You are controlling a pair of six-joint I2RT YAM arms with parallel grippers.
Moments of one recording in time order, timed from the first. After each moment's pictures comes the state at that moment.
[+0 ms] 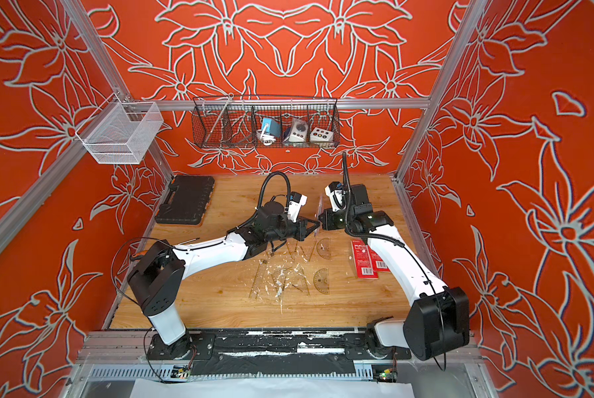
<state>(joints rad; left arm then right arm) -0.75 1.77 1.19 0.30 0.35 -0.57 0.31 1.34 1.14 -0.57 -0.39 0.18</state>
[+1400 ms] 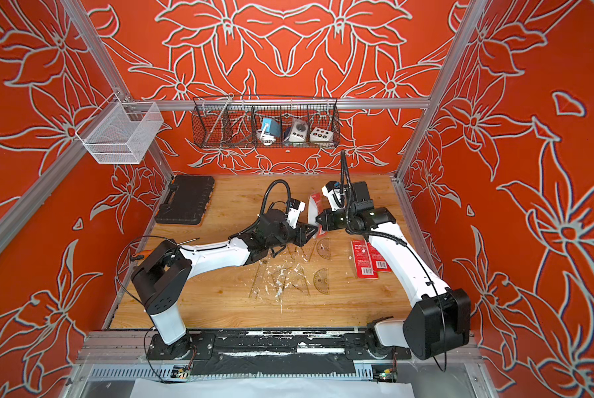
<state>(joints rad) -0.76 1.79 1.10 0.38 0.23 -0.53 0.30 1.34 1.21 -0.67 -0.48 0.13</state>
